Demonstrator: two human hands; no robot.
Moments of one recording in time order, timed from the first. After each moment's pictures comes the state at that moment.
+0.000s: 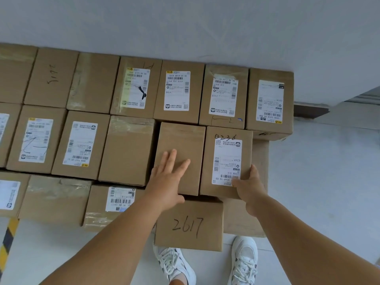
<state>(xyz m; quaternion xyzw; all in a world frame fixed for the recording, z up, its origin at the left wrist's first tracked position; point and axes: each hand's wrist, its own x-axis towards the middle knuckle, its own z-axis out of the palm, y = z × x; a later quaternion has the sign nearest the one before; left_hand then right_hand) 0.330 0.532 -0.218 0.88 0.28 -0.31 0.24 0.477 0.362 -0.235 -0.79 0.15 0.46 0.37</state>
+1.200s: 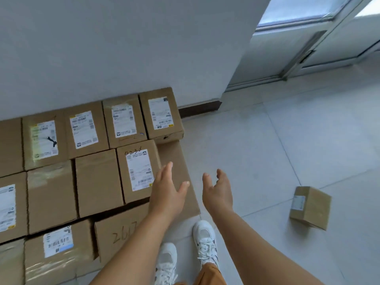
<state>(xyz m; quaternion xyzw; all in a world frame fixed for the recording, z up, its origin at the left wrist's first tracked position) 0.432 0.342 -0.103 0.82 0.33 -0.16 0.43 0.476 0.226 -0.111 -0.85 0.19 0.28 0.41</state>
